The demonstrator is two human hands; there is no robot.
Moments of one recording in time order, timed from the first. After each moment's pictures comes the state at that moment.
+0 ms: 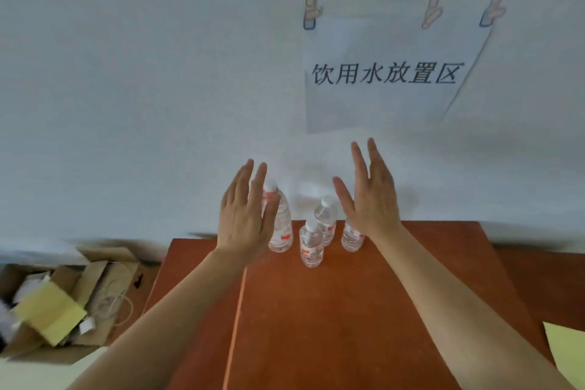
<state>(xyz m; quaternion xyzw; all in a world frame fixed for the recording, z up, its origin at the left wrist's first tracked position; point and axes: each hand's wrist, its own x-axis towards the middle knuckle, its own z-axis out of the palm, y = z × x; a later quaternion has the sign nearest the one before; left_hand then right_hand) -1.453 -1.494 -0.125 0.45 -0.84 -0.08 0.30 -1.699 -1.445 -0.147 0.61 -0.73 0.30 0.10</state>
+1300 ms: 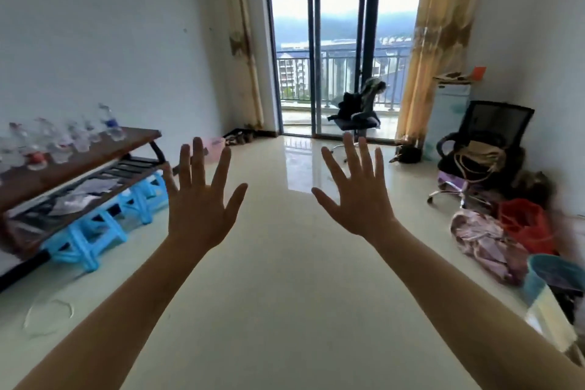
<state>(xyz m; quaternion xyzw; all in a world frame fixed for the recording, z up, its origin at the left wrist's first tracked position) -0.739 -0.581 0.070 0.93 -0.08 0.36 0.04 -0.719 -0.882 0.049 0.92 0.13 0.38 -0.01</state>
